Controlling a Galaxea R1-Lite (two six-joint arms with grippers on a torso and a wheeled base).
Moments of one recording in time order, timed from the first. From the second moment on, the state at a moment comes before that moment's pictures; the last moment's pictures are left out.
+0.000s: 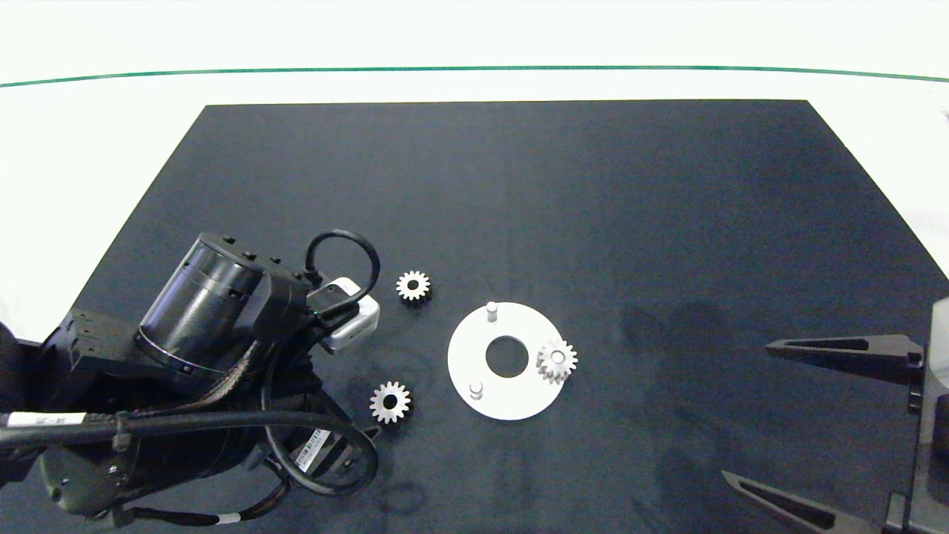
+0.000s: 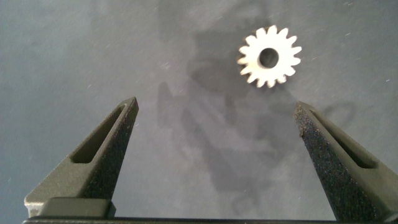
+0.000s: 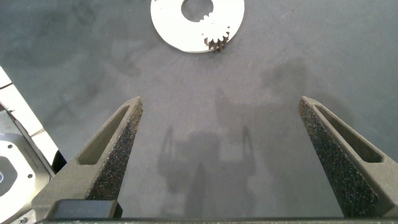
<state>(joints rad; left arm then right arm) -0.71 1.46 -0.93 0.27 0.35 0.17 0.74 1.07 -0.73 0.07 -0.06 -0.35</state>
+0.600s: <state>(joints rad) -0.81 1.57 -0.95 0.21 0.35 0.17 0.74 1.06 -0.73 0.07 -0.06 -0.35</state>
